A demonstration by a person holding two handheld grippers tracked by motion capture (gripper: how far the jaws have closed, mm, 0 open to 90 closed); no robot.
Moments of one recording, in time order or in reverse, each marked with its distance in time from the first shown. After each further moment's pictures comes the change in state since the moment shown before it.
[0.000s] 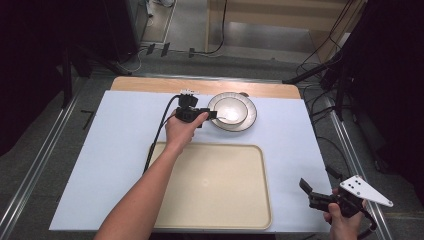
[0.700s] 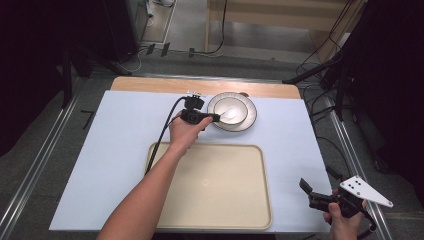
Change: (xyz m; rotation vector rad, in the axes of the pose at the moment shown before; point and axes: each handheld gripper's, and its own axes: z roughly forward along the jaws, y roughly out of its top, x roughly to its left) left arm -0.015 -0.001 0.006 0.070 -0.030 0.010; right arm 0.000 -0.001 0.000 0.000 -0.010 0.011
